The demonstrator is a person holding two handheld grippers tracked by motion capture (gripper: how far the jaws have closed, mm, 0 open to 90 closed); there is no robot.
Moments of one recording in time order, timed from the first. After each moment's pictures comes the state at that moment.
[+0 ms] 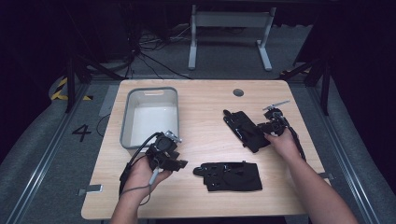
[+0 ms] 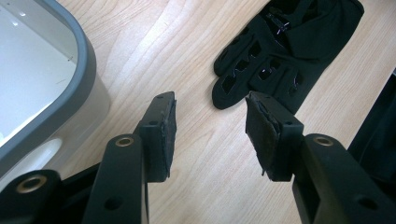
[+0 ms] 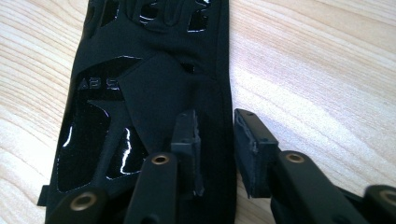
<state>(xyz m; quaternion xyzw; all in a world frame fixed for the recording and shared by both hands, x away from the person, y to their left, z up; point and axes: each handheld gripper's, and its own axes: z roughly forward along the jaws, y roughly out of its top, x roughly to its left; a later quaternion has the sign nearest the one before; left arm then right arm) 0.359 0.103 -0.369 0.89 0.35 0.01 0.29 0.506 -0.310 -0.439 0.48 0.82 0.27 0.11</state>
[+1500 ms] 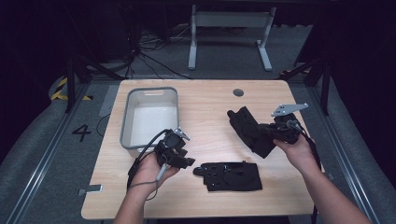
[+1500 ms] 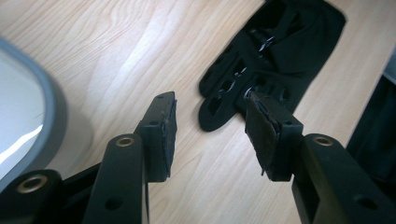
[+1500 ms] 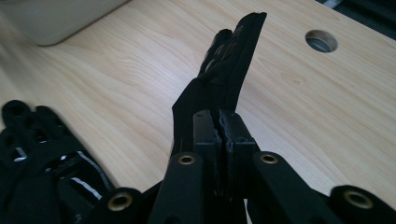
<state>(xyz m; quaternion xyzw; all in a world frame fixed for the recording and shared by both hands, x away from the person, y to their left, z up) 0.369 0.082 -0.367 0.90 0.32 0.00 0.30 0.413 -0.287 -0.346 0.35 0.85 0.35 0.18</state>
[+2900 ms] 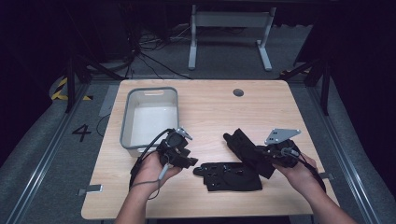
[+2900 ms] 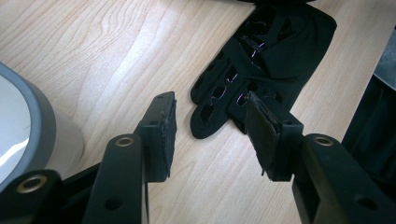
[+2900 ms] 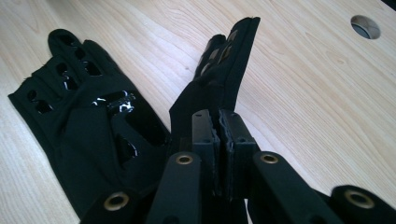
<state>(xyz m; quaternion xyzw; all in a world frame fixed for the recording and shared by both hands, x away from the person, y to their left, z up) 0.369 0.076 -0.366 0.90 0.32 -0.01 0.30 0.351 -0.264 -0.364 0.29 0.89 0.29 0.20</state>
